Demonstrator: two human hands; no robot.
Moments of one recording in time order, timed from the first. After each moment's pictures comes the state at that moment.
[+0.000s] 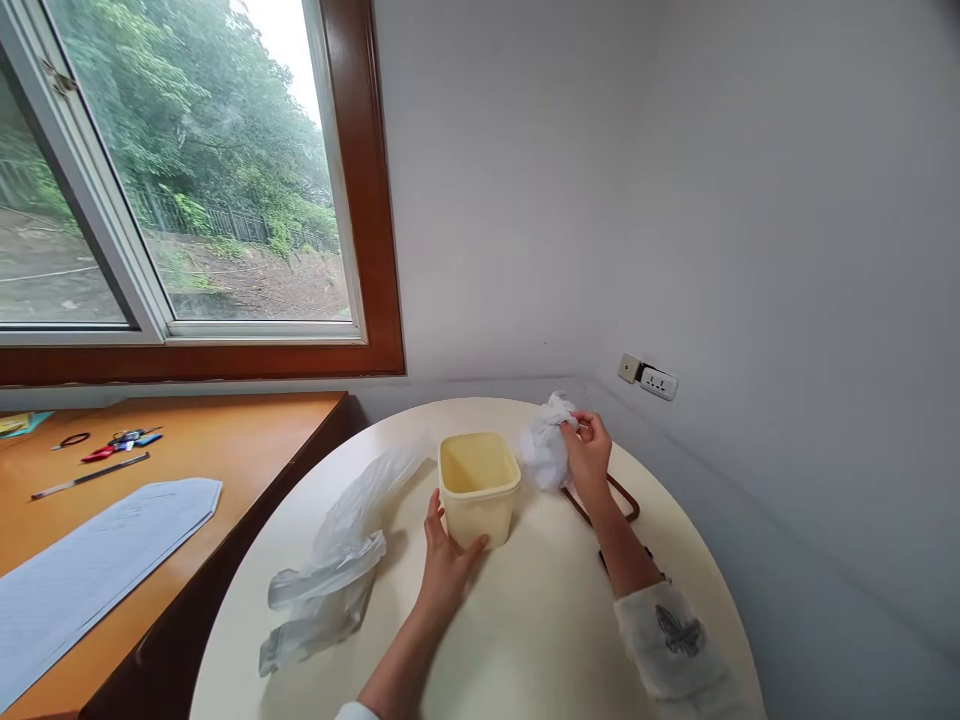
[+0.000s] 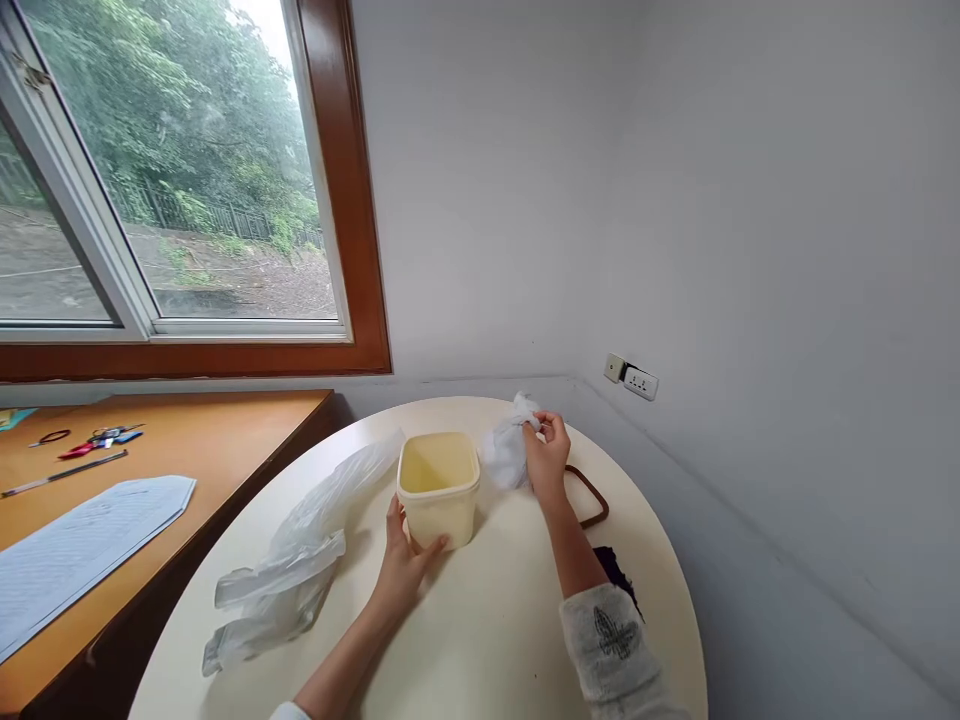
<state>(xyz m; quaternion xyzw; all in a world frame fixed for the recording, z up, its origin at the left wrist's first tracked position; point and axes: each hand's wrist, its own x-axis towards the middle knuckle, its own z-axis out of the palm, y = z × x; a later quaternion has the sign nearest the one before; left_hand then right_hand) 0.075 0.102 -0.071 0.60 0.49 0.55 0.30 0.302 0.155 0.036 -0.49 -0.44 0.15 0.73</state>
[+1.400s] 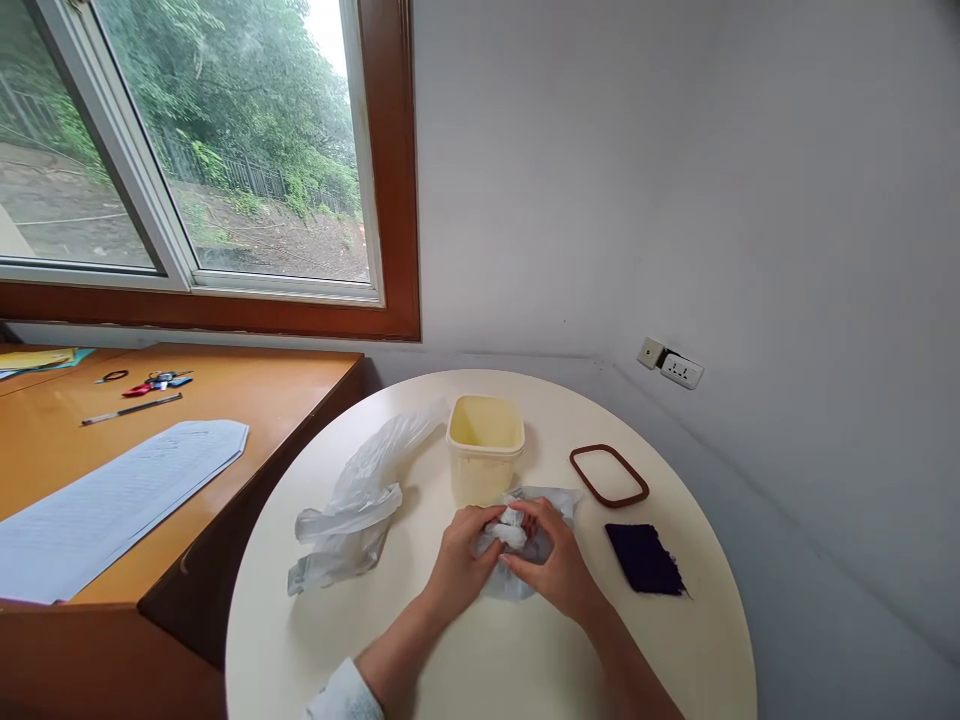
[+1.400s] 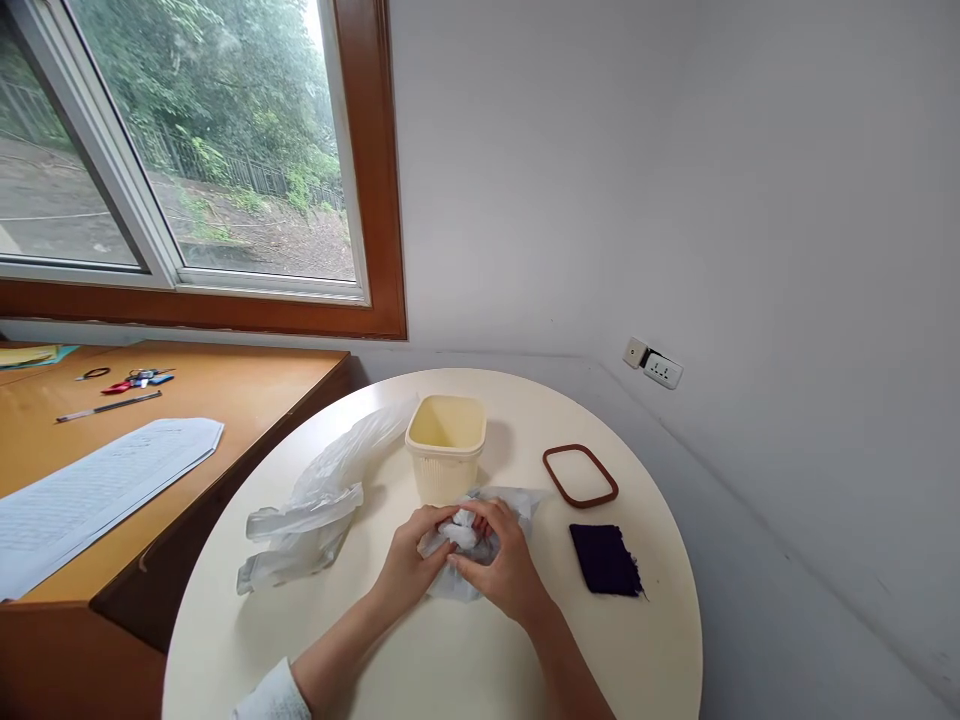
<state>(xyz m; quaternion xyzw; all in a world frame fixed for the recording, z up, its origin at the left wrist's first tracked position) 0.070 0.045 -0.041 0.73 0.39 0.46 0.31 0.231 0.021 -0.023 -0.44 -0.71 0.25 0.49</state>
